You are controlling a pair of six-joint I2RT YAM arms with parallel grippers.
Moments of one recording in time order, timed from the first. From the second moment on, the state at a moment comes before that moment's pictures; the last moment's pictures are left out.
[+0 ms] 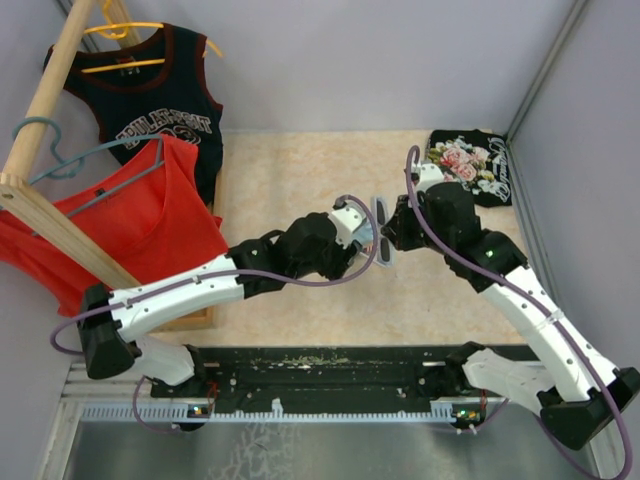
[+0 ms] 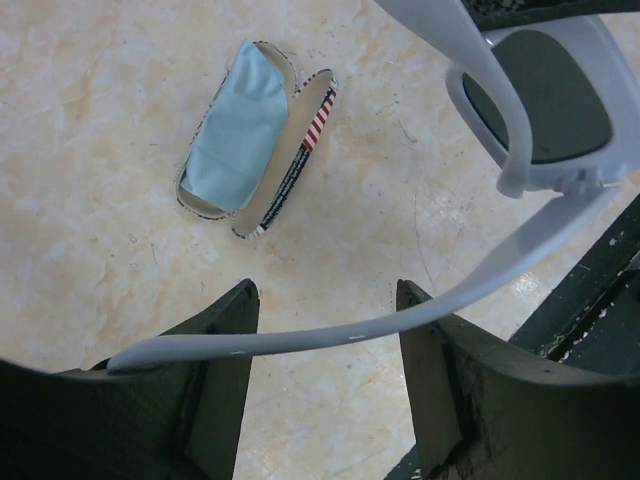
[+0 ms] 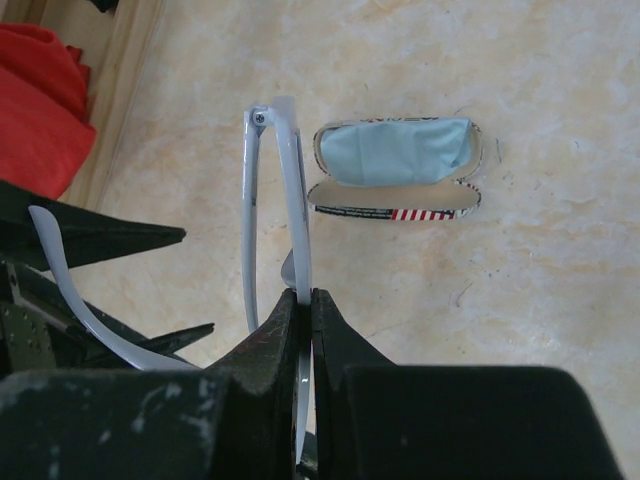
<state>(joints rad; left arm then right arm) -1.11 1.41 1.23 -0.40 -0.28 -0.11 0.56 0.98 1.13 -0.68 -0.01 0.33</state>
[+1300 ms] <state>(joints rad) -1.08 1.59 1.45 -0.48 -0.36 -0.08 0.56 0.93 1.07 -0.68 -0.18 0.37</state>
